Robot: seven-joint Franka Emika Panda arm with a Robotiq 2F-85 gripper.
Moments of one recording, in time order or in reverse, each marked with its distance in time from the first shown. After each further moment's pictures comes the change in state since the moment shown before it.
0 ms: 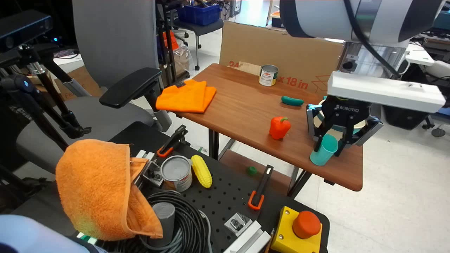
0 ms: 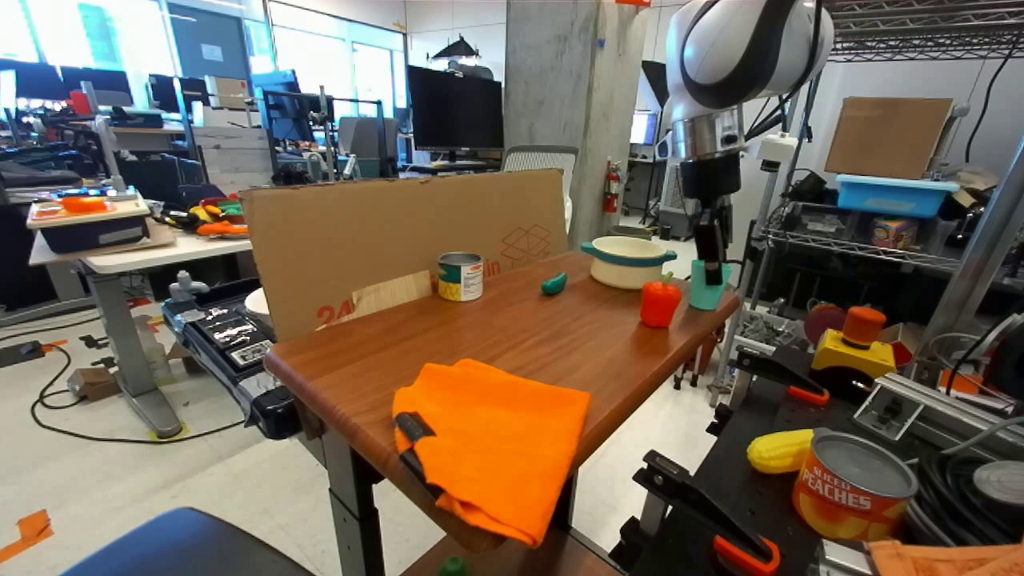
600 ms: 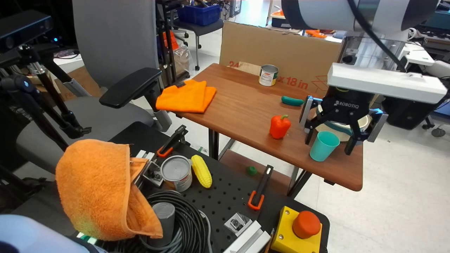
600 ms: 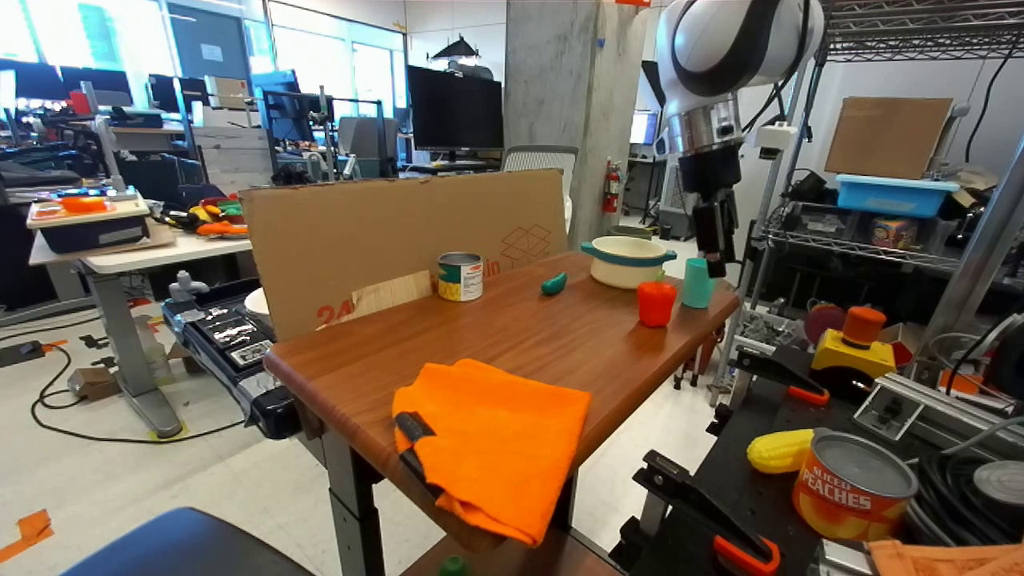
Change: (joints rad) arm 0.012 -0.005 0.001 0.034 -0.001 -0.109 0.023
